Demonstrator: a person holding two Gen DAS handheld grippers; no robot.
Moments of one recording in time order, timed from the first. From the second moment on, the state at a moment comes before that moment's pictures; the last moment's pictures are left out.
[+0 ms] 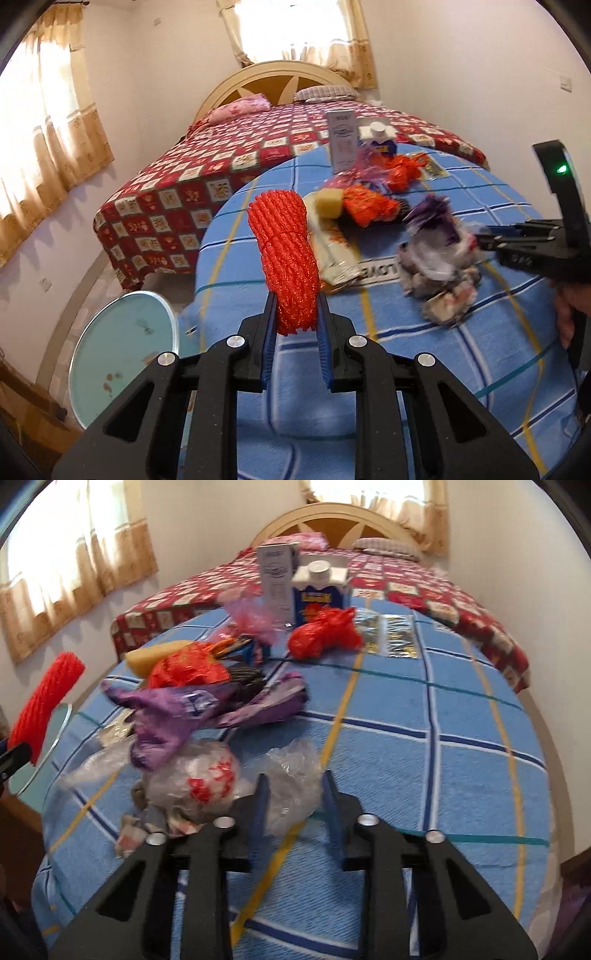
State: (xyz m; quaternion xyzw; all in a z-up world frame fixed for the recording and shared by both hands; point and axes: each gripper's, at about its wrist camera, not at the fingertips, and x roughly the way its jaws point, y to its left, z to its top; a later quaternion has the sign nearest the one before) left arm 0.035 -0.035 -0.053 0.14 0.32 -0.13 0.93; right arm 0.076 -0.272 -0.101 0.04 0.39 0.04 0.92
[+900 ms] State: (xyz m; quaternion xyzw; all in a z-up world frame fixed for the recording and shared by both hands) left arm 0.036 0.088 -0.053 0.11 0.34 0.01 0.93; right arm 0.068 -0.204 -0.021 0.06 0.27 0.11 0.95
